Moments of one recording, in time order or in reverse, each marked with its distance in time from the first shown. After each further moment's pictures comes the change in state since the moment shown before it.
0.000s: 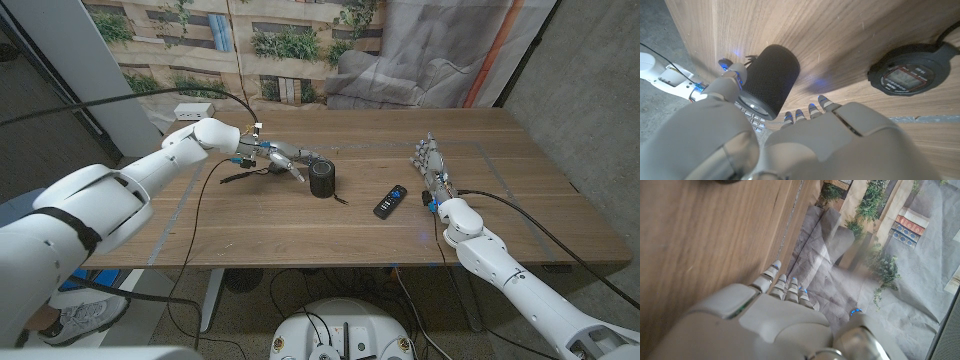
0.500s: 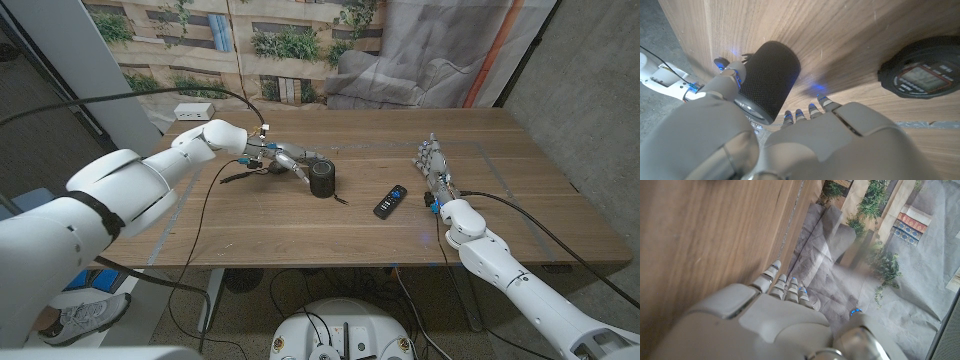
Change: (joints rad) left arm -0.071 -0.108 0.059 0.210 0.007 -0.078 0.016; left_hand 0.032 -0.030 -0.009 0.000 0.005 0.000 -0.022 0.025 -0.001 -0.004 -0.011 0.008 0.000 0.000 0.000 0.000 0.000 0.036 0.000 0.000 0.000; right arm -0.015 -0.011 0.010 -0.016 0.006 -0.006 -0.007; right_hand 0.000 0.000 0.000 0.000 0.000 -0.005 -0.006 0.000 0.000 -0.005 -0.005 0.000 0.000 0.000 0.000 0.000 -0.005 -0.003 0.011 0.000 0.000
